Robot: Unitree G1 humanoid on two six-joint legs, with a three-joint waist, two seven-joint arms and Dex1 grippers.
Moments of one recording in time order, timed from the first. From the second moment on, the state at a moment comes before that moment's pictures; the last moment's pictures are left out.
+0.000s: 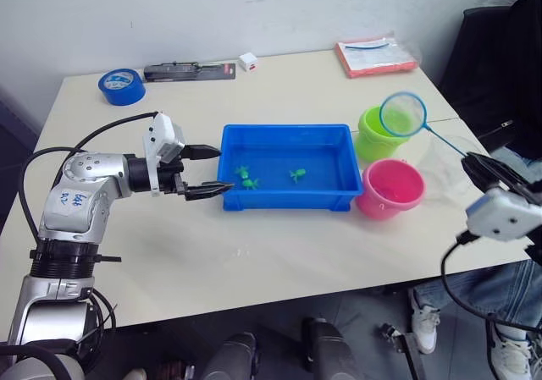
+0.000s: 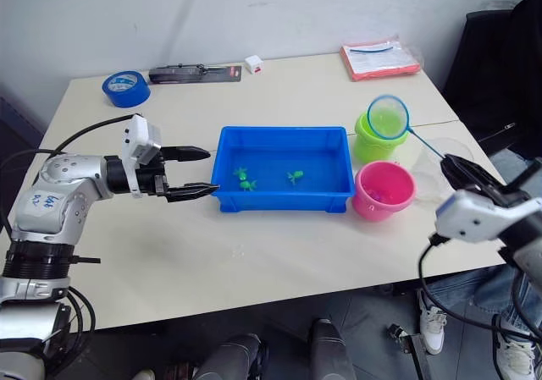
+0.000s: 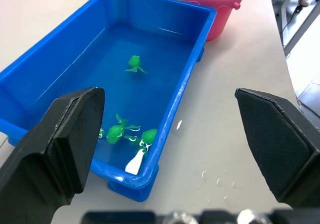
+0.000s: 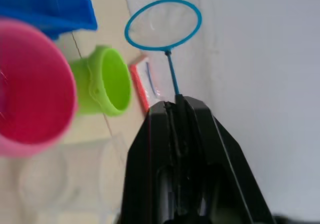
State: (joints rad) left arm -0.62 0.73 0.03 0.09 -0.42 0.48 -1.08; right arm 0.06 -0.88 -0.42 -0.40 -0.08 -0.08 0.51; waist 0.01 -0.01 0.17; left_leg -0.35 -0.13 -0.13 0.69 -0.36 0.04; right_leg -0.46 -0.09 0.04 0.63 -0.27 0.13
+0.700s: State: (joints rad) left arm -0.30 0.82 0.26 -0.25 -0.51 0.65 -0.93; right arm -0.54 -0.72 0.00 -0.31 0.43 0.74 0.70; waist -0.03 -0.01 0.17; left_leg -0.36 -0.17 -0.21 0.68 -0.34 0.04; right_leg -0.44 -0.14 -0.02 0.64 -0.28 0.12
